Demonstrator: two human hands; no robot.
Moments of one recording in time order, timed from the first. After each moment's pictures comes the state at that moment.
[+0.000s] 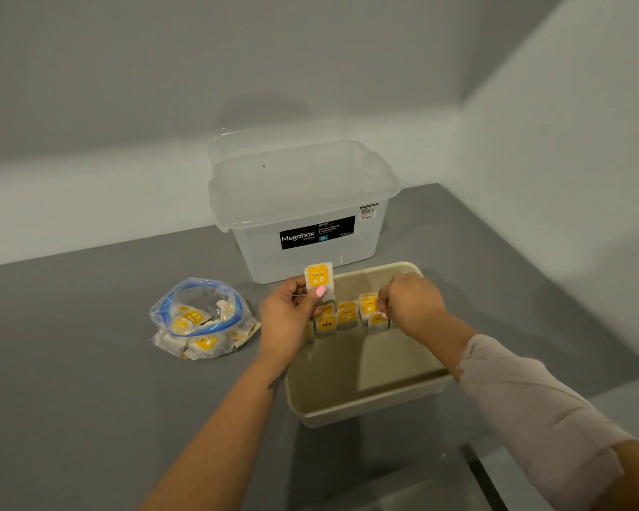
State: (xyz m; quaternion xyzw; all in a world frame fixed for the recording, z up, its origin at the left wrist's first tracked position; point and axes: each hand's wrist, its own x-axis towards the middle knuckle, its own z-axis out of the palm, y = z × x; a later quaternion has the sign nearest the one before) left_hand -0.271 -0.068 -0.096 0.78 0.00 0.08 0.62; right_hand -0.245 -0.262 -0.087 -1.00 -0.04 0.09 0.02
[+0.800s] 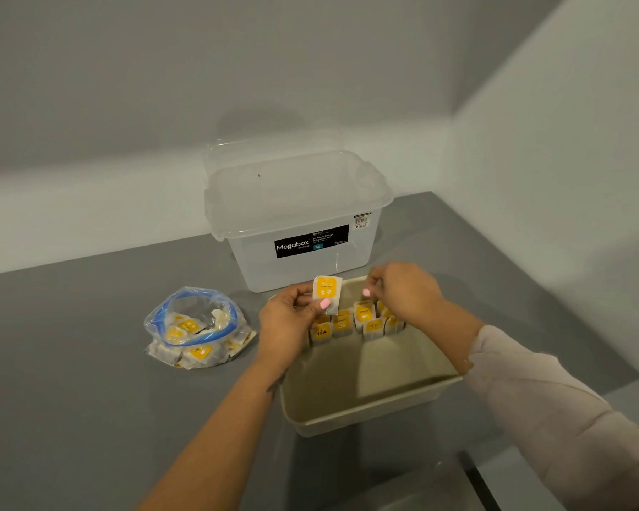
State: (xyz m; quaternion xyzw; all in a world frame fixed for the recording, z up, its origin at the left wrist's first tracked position) left_hand -0.266 -0.071 -0.093 0.79 -0.01 0.03 0.61; right_hand -0.240 -0.261 -0.055 -0.98 -0.03 0.03 0.17
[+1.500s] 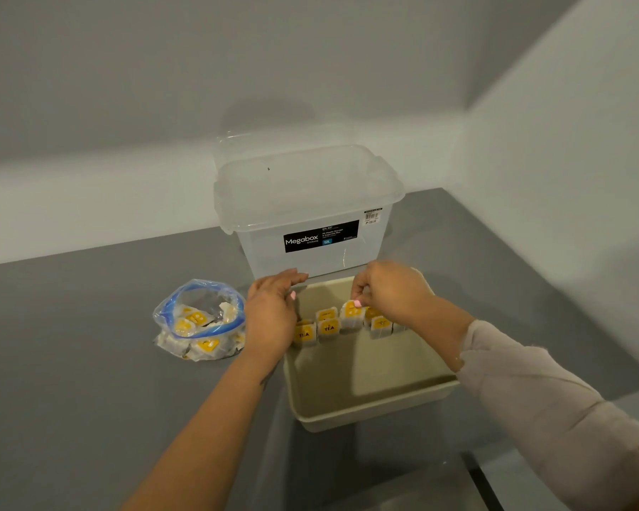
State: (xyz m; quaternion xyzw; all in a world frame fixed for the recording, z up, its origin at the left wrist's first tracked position) left_hand -0.250 -0.042 -0.102 0.92 -0.01 0.13 0.37; right_hand -0.237 -0.232 -0.048 -0.98 -0.09 0.08 0.12
